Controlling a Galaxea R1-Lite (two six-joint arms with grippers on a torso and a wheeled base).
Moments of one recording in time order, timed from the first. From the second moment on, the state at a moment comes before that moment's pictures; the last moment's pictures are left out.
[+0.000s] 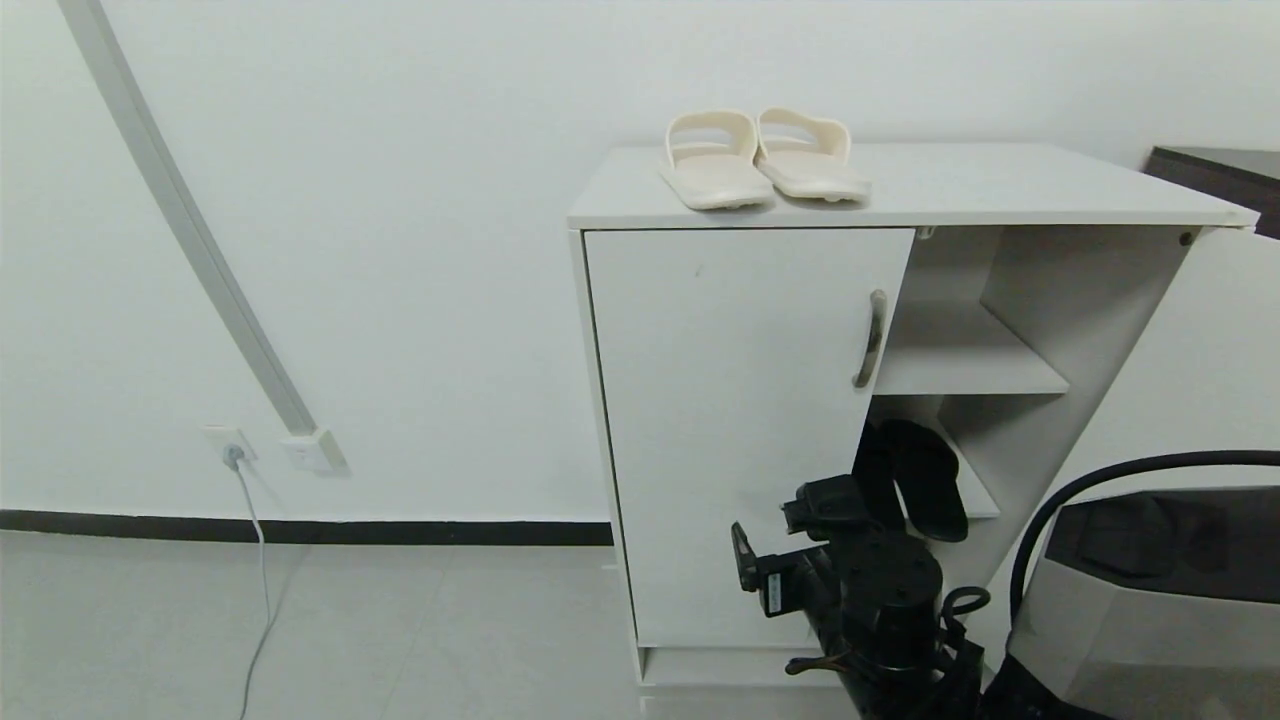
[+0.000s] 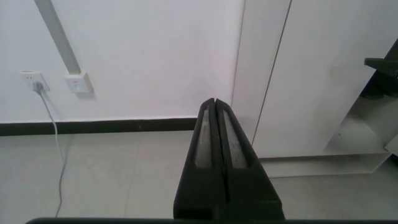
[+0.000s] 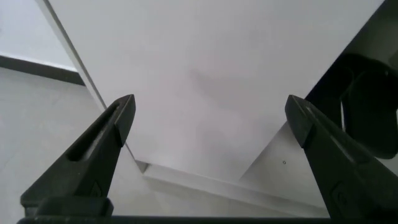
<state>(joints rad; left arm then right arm) 0.00 0.00 0.00 0.00 -0.01 0.00 0.84 2.20 -0.60 -1.46 -0.62 0.06</state>
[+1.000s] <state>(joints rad) 0.00 0.00 0.00 0.00 -0.01 0.00 0.85 2.20 -0.60 -1.46 -0.61 0.05</state>
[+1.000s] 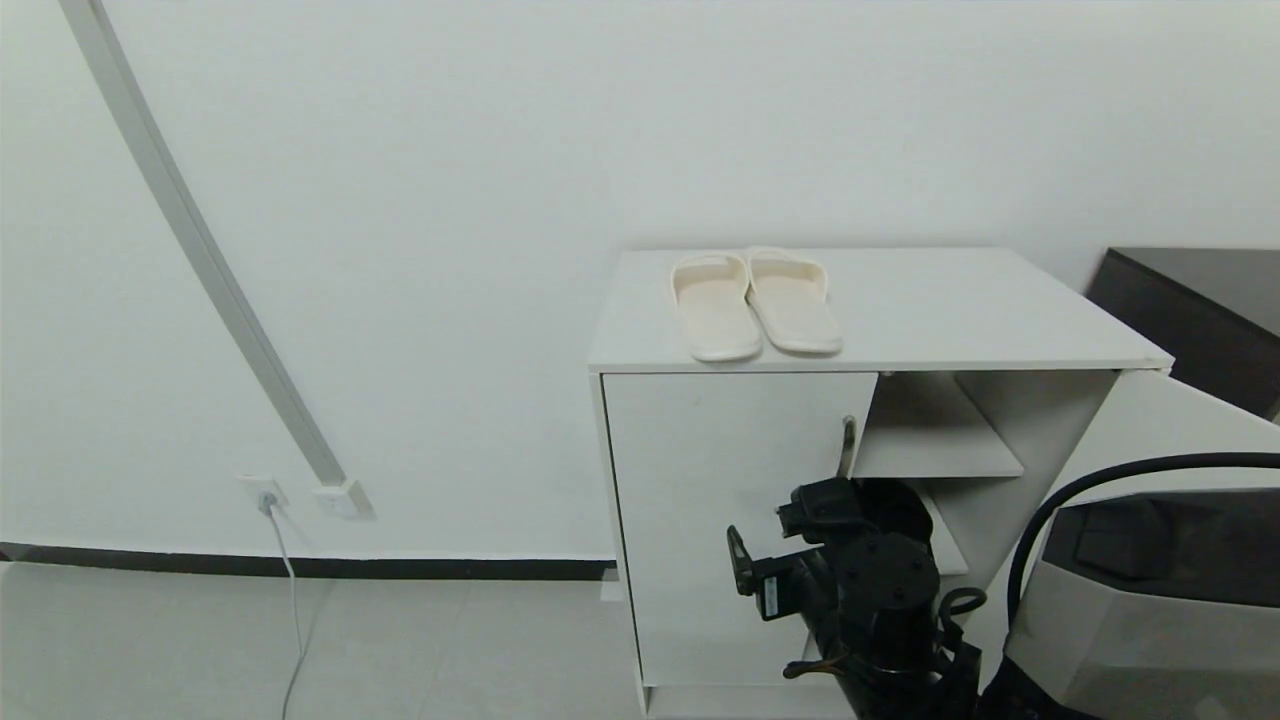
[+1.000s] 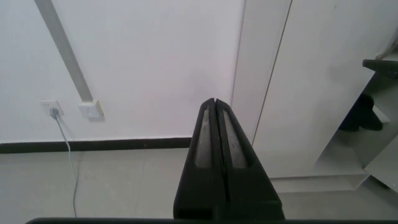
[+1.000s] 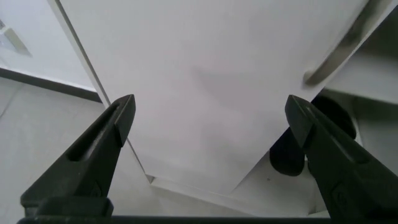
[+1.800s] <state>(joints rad) 0.00 0.00 0.00 0.00 -0.01 0.00 0.84 2.20 -0.59 -1.46 -0.60 0.05</state>
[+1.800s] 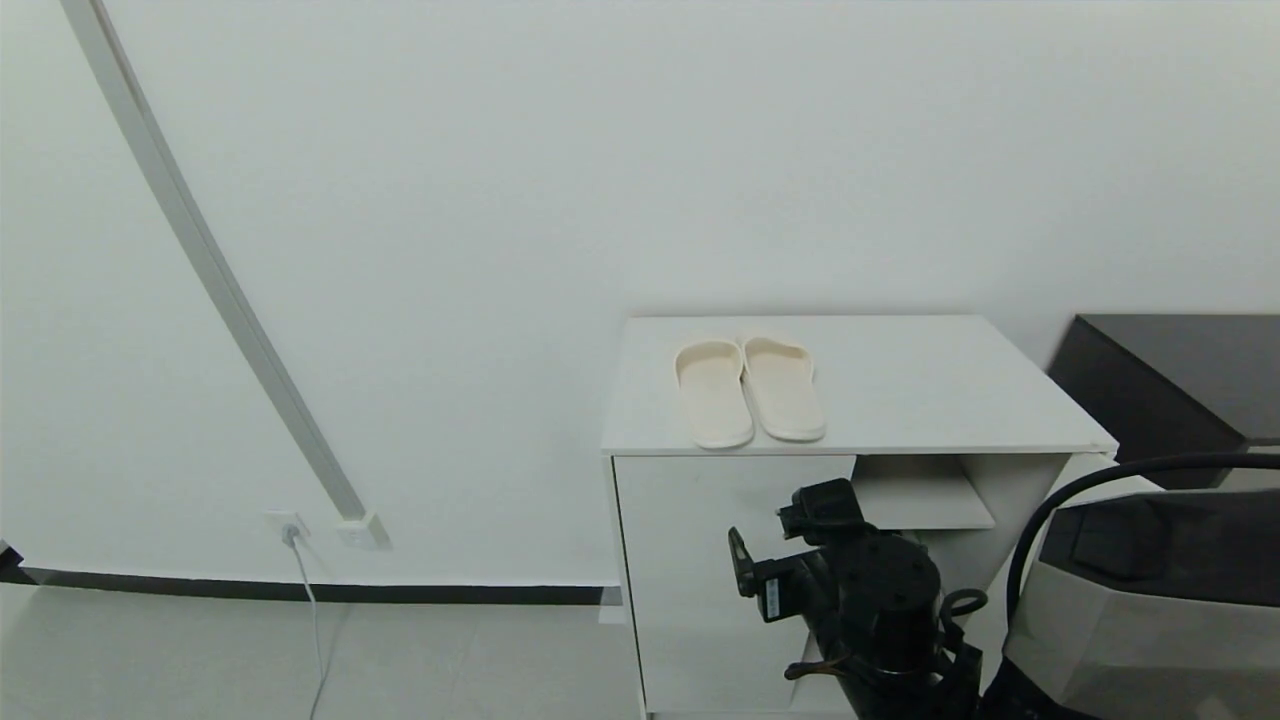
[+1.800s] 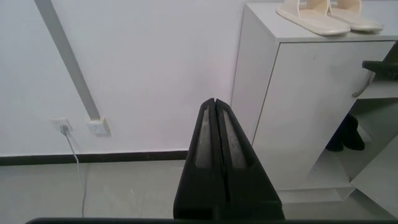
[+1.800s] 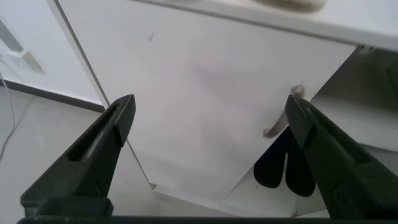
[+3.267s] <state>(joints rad) 0.00 0.00 0.00 0.00 -0.01 0.00 0.75 2.10 -1.16 -0.57 -0.53 0.22</state>
